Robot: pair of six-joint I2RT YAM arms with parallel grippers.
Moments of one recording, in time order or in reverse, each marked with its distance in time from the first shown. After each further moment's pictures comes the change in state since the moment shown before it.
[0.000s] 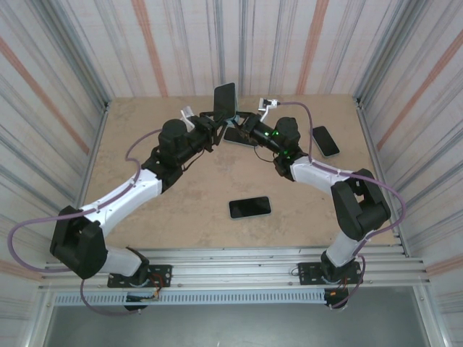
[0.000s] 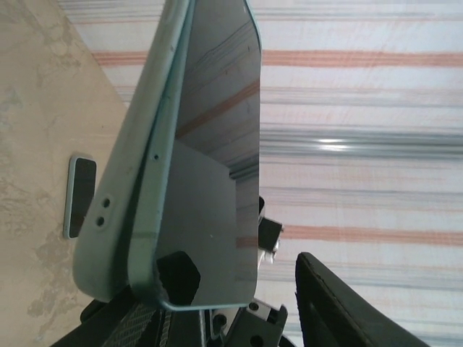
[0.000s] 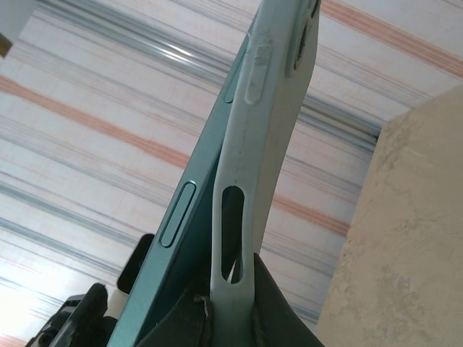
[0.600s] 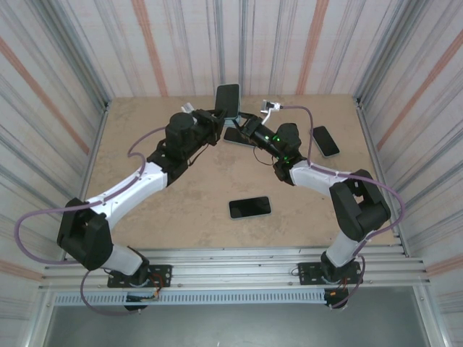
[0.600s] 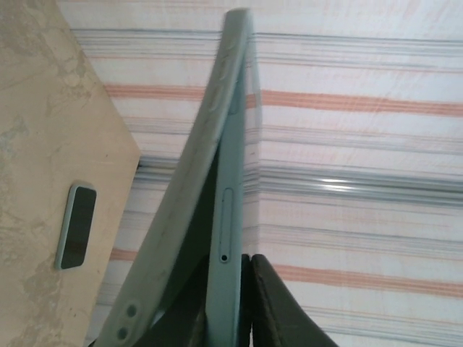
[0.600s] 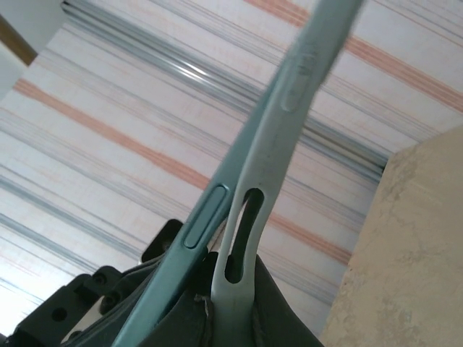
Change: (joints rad) left arm -0.019 0.072 0.095 -0.042 -0.108 -0.040; right arm 0.015 -0.005 -0.053 0.116 0.069 -0.039
